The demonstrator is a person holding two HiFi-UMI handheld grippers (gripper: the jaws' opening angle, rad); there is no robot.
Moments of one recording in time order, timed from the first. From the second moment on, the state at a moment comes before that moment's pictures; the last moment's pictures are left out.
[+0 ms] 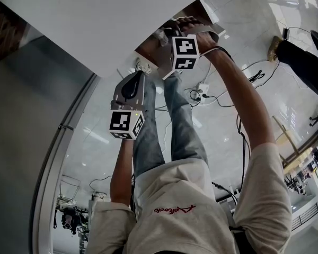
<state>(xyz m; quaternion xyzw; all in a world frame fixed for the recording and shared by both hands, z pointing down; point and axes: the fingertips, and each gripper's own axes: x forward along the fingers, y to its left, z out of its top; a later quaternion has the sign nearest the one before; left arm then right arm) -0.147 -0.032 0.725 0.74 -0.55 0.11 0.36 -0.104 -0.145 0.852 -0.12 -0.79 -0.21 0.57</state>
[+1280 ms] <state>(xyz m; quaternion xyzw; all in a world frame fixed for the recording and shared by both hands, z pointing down) -0.105 -0.036 0.722 0.77 -0.52 0.14 0.34 -0.012 -0.122 0.745 0.24 -0.89 0.08 0.37</state>
